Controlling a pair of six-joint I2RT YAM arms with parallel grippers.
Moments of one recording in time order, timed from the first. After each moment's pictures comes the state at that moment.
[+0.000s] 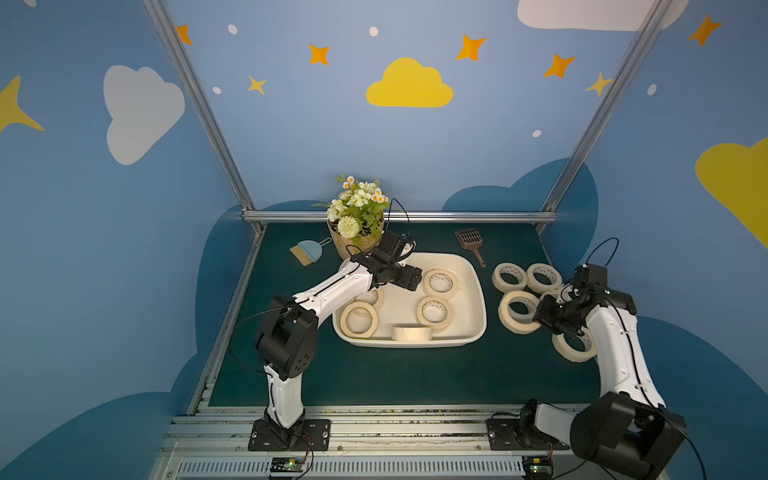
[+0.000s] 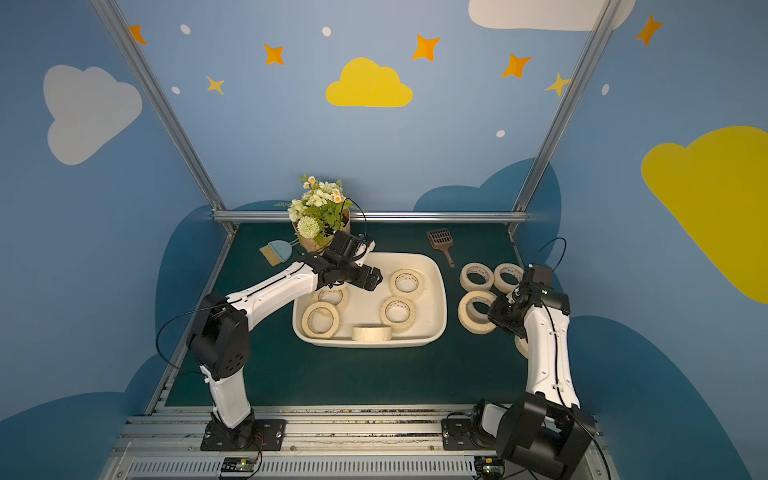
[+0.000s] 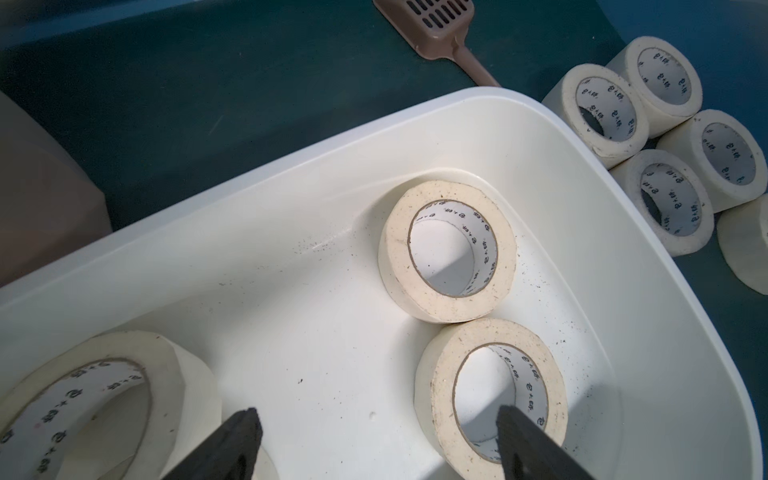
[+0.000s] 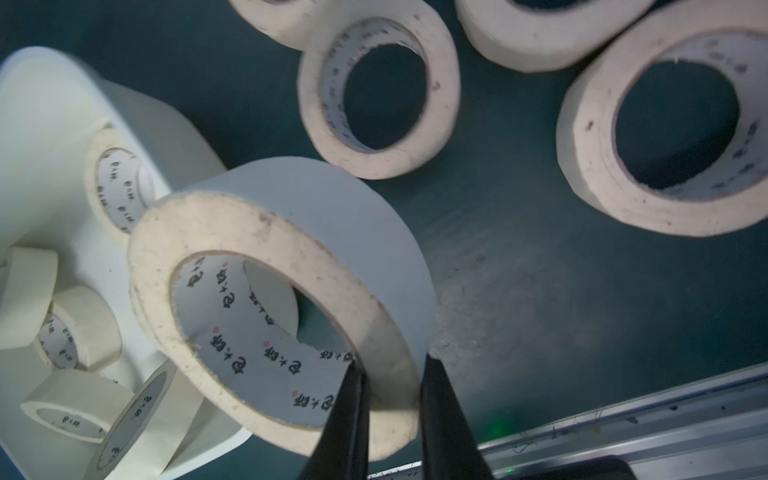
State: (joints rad) left arm -0.60 1.90 1.54 -0.48 0.12 -0.17; right arm -0.33 1.22 1.02 -1.10 -0.21 0.32
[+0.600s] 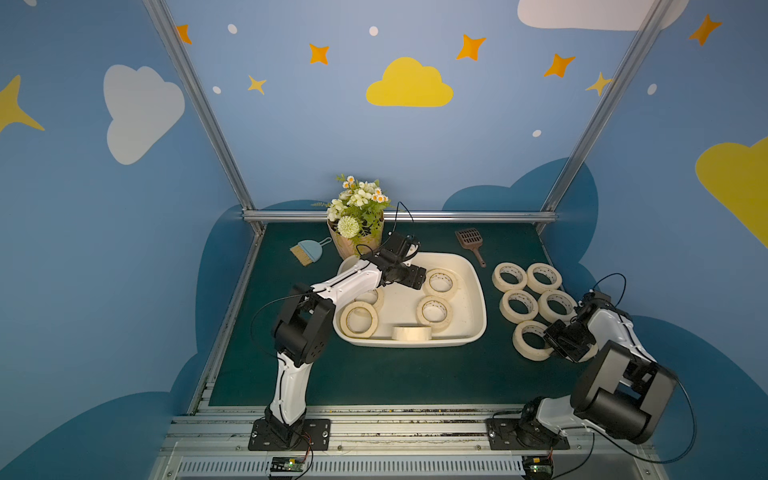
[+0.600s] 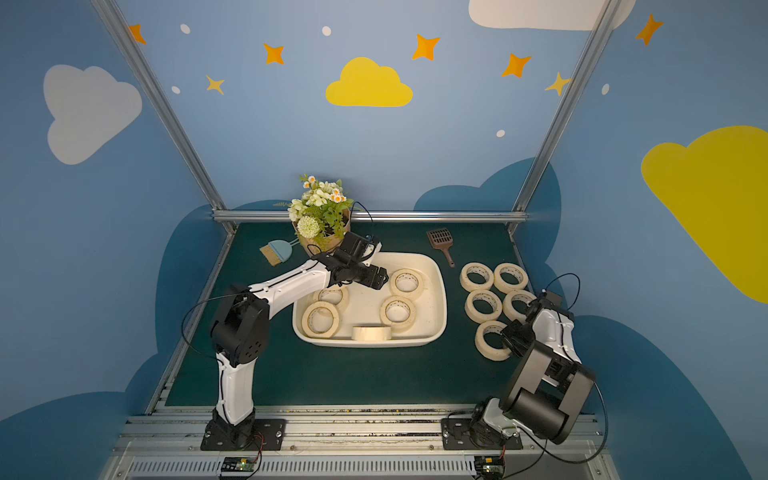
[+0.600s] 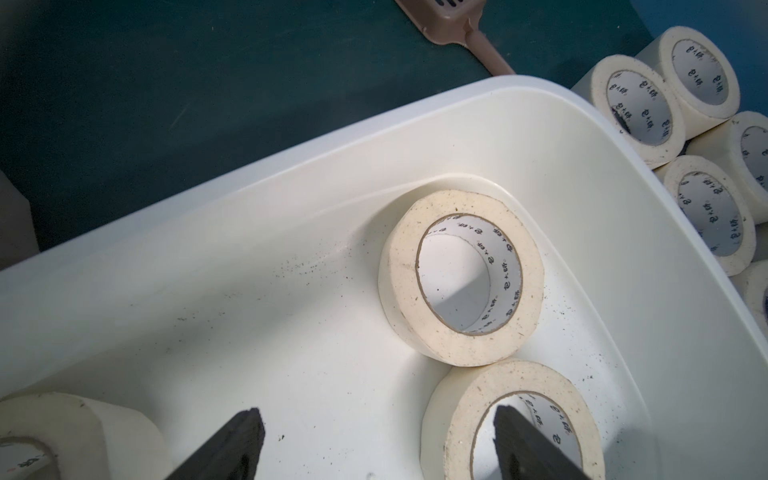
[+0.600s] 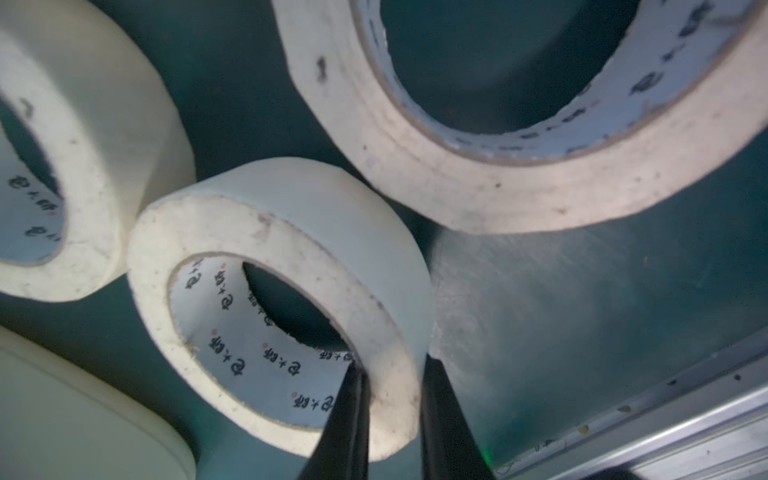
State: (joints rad) left arm -0.60 2.03 1.61 -0.44 0.13 -0.18; right arm -0.52 1.43 0.87 -0.93 -0.11 0.37
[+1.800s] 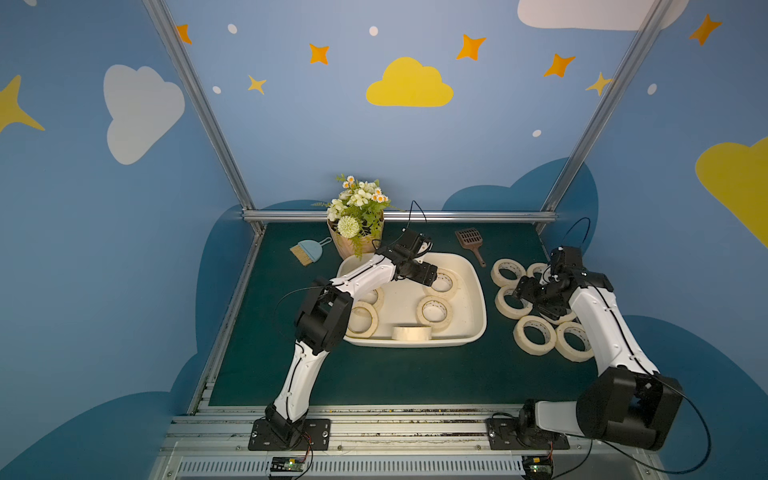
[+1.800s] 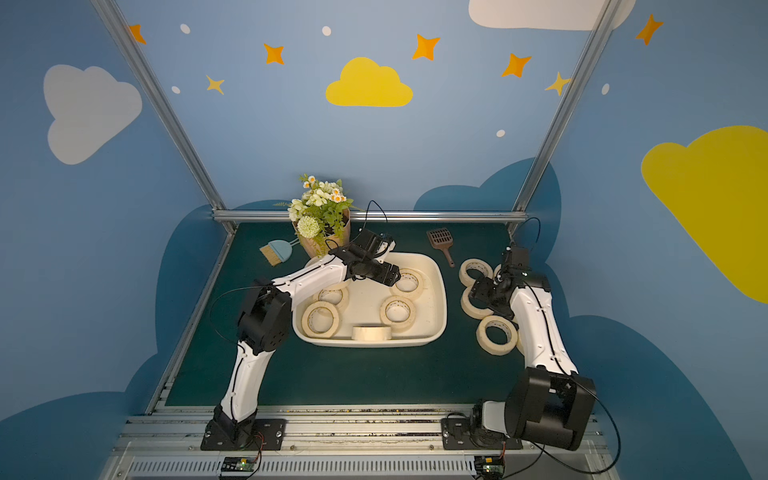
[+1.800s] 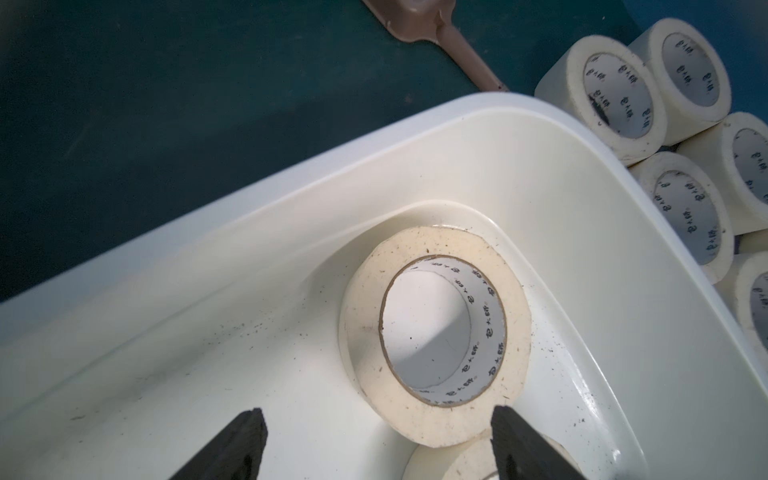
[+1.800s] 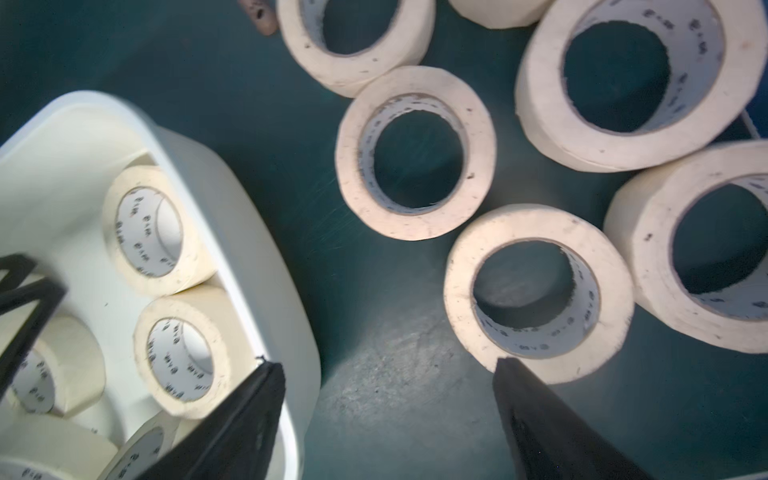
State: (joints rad) left arm -0.63 2.26 1.88 -0.53 0.18 -0.19; right arm -0.09 1.35 1.19 -1.00 -0.09 0.36
